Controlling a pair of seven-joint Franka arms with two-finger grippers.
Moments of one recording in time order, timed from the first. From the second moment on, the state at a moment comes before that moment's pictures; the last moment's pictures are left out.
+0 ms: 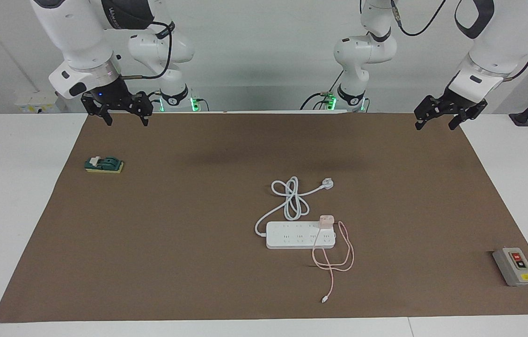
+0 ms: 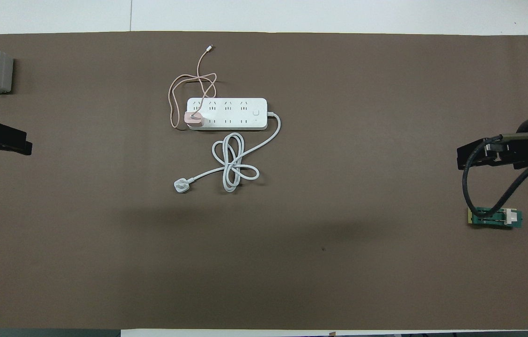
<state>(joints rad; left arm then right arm) 0.02 0.00 -0.06 -1.56 -0.02 1.51 0.03 -0.04 -0.06 0.09 -1.66 -0.01 1.52 0.08</state>
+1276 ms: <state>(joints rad) 0.01 0.06 -0.07 -1.62 -0.12 1.65 -0.78 -0.05 -0.06 0.09 -1.66 -0.01 1.51 0.08</state>
